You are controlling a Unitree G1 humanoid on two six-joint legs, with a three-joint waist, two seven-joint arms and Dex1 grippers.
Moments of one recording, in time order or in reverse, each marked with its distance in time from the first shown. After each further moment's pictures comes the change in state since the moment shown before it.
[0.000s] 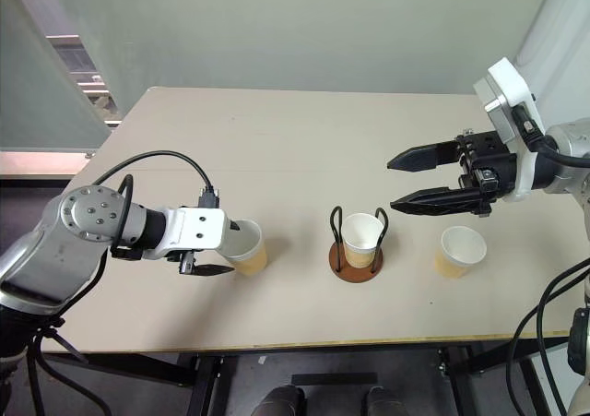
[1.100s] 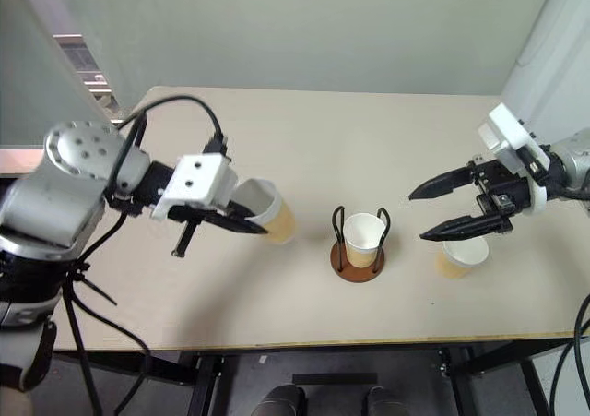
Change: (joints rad) left arm -0.401 -0.186 0.023 0.124 -0.277 0.101 -0.289; right arm 0.051 -0.219 0.283 0.206 -0.017 -0.429 0.178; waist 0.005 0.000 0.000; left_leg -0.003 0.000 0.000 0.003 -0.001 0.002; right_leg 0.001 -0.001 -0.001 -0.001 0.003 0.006
